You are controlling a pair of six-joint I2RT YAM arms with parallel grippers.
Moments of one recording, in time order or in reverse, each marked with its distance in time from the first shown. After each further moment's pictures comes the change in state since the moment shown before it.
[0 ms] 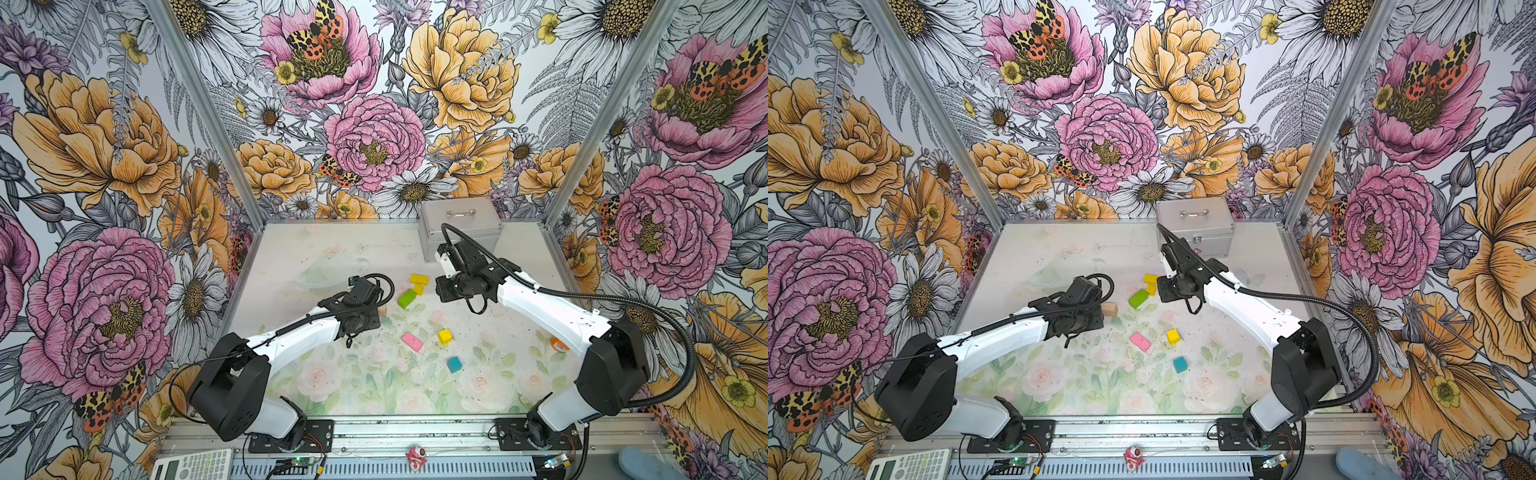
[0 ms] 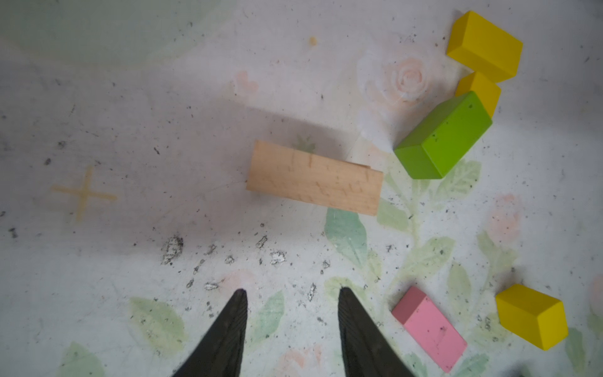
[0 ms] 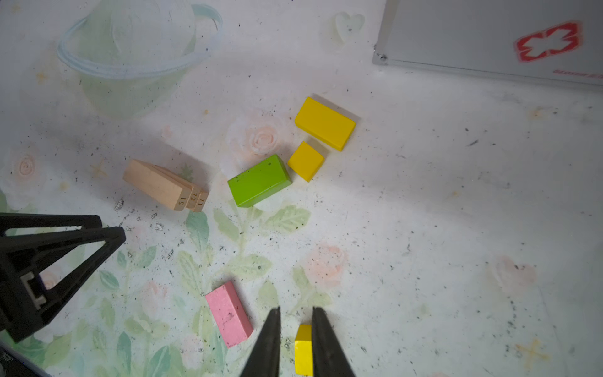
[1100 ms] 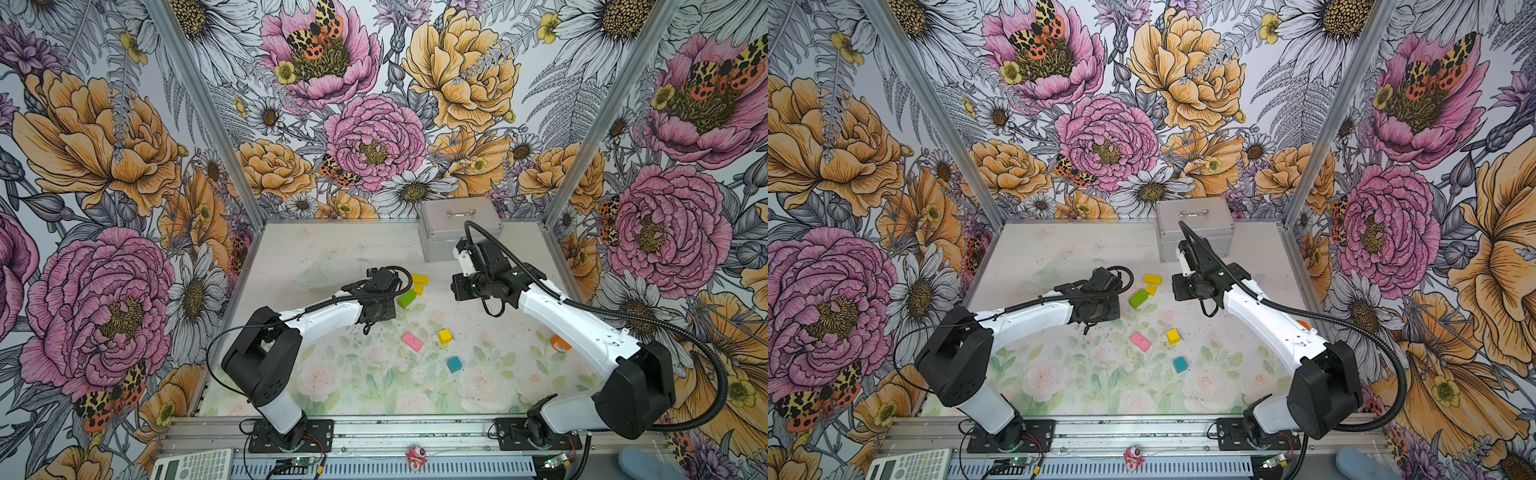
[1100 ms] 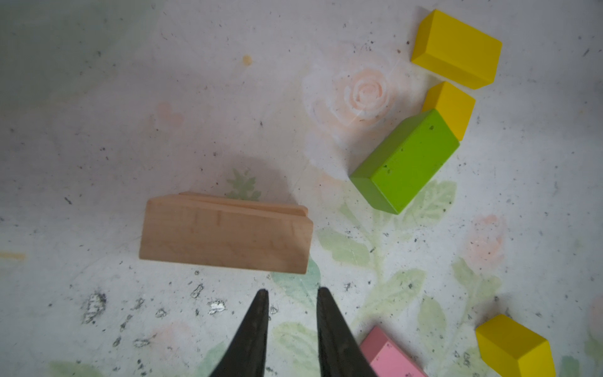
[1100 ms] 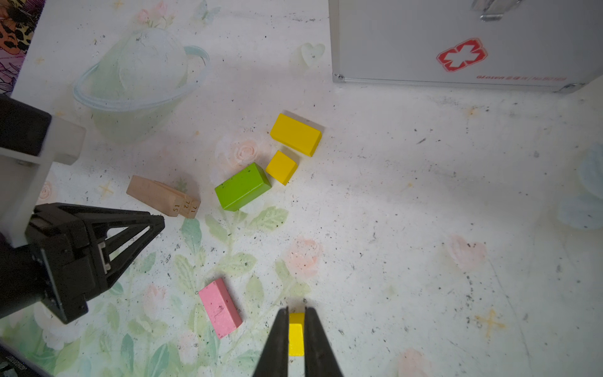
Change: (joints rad) left arm -0.058 0.197 0.176 -0.020 -0.004 0.001; right arm -0.075 -0.118 -0.071 0.009 -0.020 -0.001
